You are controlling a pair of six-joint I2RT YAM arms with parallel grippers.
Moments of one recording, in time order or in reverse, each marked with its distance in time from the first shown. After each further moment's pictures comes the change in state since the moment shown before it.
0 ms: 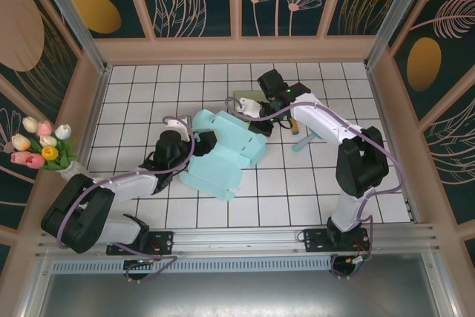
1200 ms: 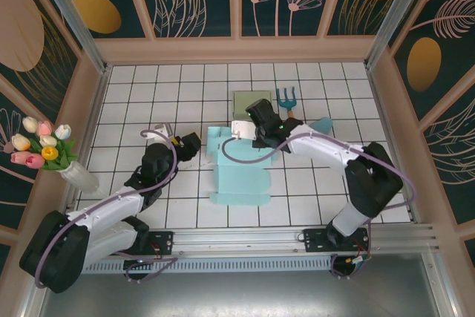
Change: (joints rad) left arm 0.000 -0.304 -0.142 -0.116 -0.254 -0.076; right arm 0.197 -0.203 -0.412 0.487 0.607 -0.204
